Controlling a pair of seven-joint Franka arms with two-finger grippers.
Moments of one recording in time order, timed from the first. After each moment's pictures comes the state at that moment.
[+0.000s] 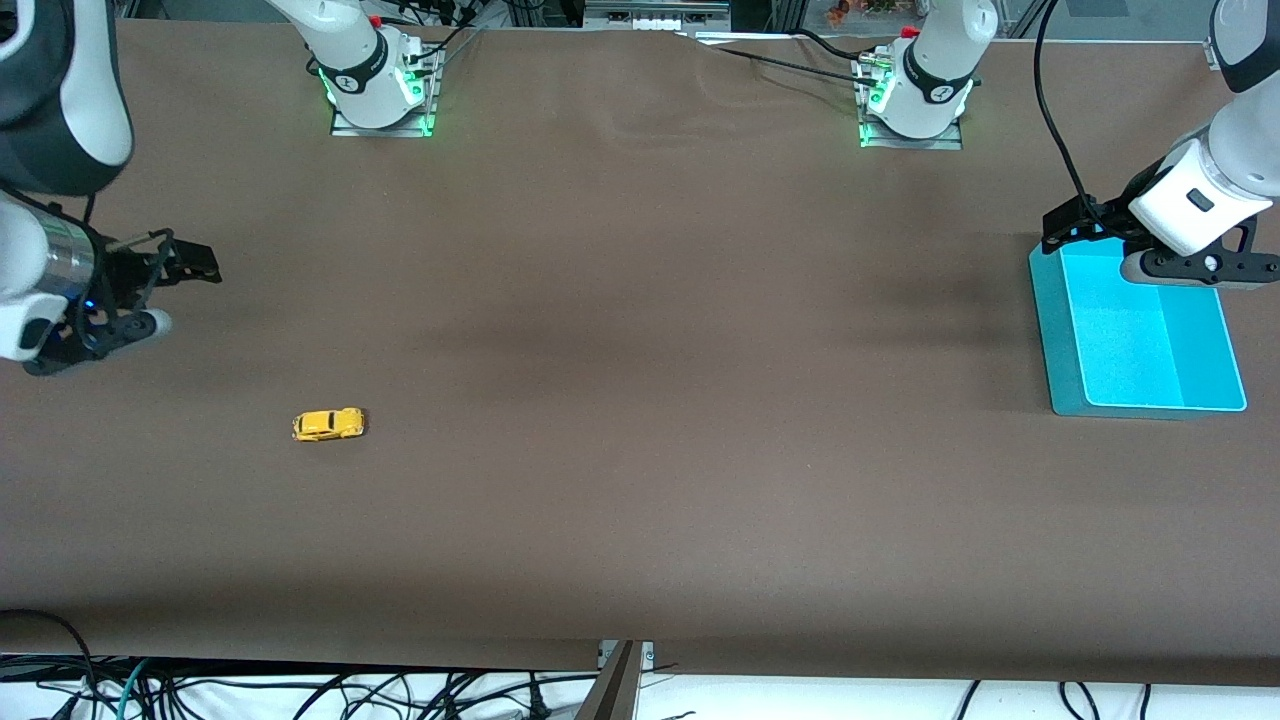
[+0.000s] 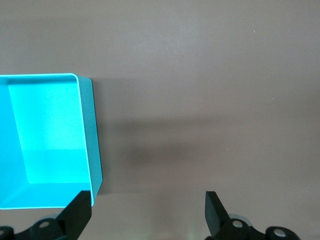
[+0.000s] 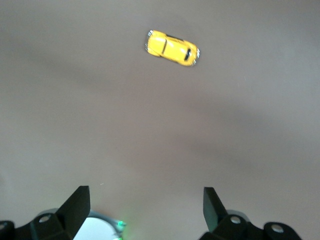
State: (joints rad) left arm 0.02 -0.05 -0.03 -1.82 0.01 1.63 0.02; right arm 0.00 0.30 0.00 -1.48 -0.06 1.51 -0.49
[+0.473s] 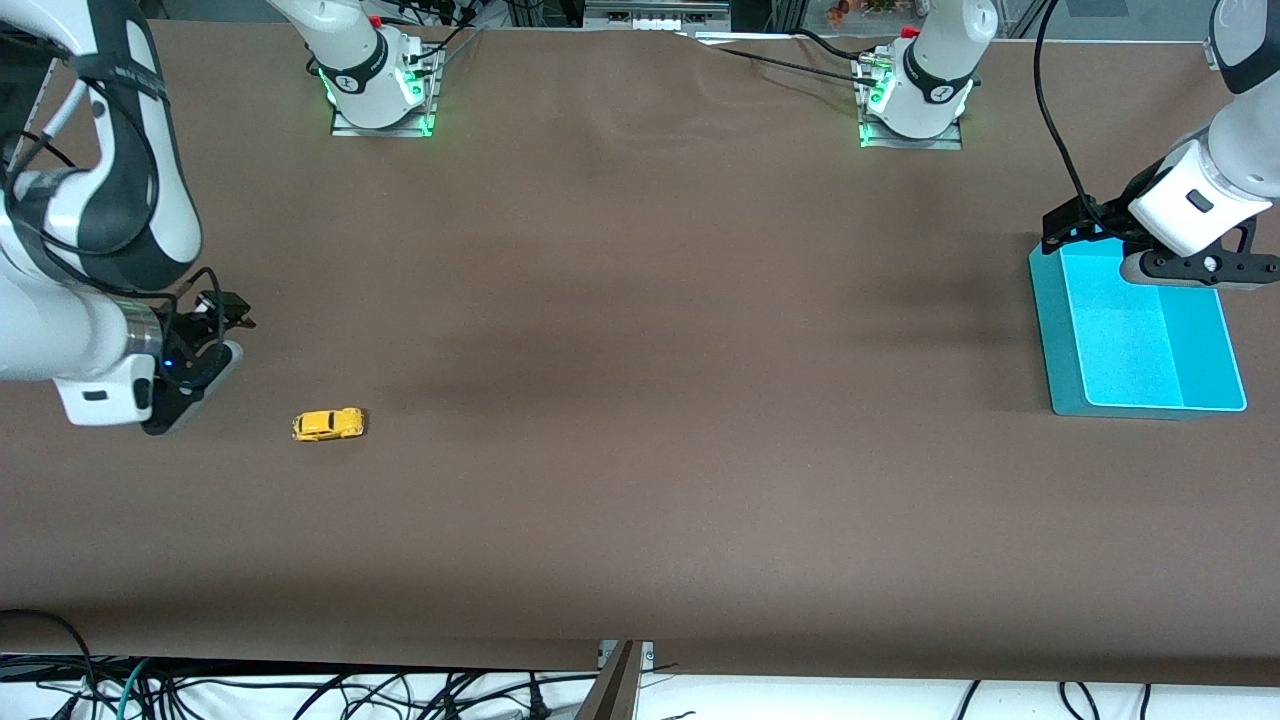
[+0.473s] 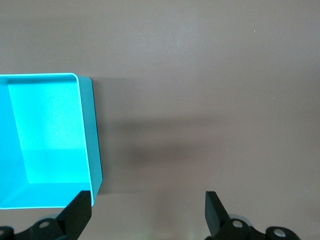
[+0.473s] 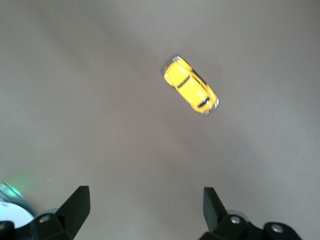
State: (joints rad) left arm 0.02 -0.05 -0.03 -1.82 0.01 1.63 0.02; right arm 0.01 0.44 0.01 -1.49 -0.06 1.68 -0.96
